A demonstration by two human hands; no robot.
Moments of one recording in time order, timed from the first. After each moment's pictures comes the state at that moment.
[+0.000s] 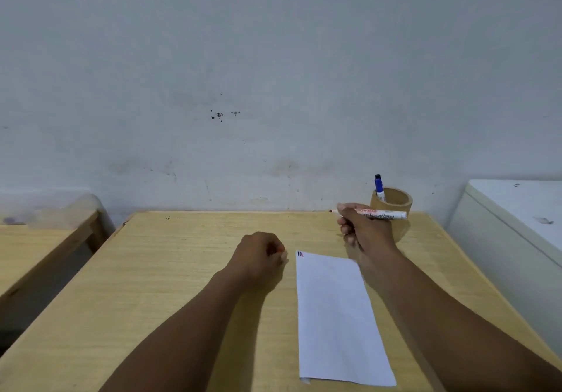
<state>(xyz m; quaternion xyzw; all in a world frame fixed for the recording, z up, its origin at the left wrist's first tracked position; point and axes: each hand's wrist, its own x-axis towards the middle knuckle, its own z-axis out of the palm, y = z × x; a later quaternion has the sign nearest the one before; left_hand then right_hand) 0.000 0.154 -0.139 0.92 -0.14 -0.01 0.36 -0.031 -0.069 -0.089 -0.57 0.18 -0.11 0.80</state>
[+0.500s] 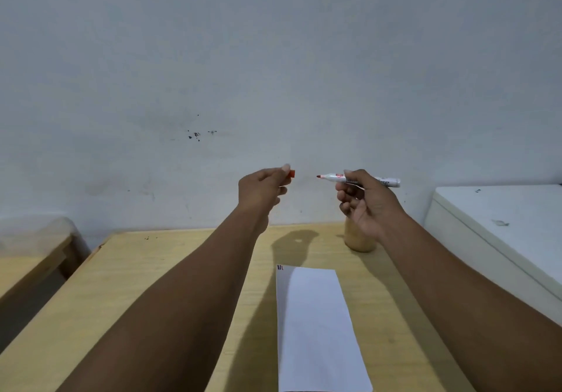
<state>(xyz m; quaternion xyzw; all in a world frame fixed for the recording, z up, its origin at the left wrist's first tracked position) 0.012 0.082 -0.002 0.66 -0.03 -0.01 0.75 -0.037 -0.110 -0.006 -0.50 0.14 -0.10 0.85</state>
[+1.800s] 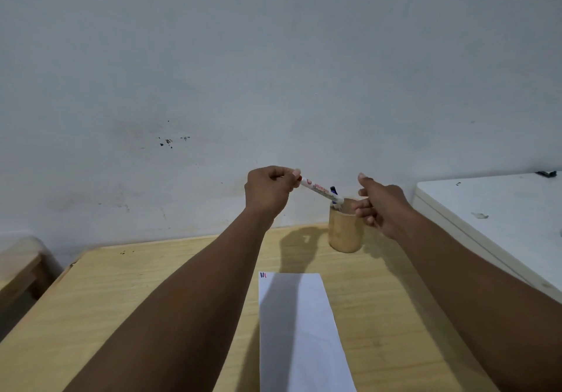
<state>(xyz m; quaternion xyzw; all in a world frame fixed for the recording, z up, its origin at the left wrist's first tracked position) 0.040 0.028 -0.015 0.72 -0.13 0.06 0.68 -0.034 -0.175 -0.016 -0.67 0.27 -0.13 0.68</state>
